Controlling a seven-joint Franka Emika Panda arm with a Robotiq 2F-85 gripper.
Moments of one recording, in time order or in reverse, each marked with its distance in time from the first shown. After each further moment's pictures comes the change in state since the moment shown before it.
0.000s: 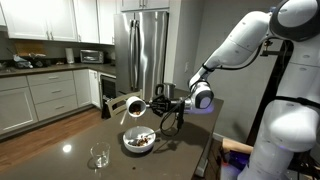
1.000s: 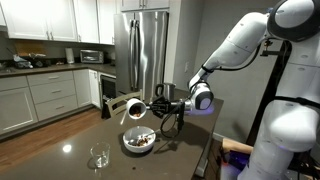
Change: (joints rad) arm 0.000 0.016 0.000 -0.002 -0.003 -0.002 -0.007
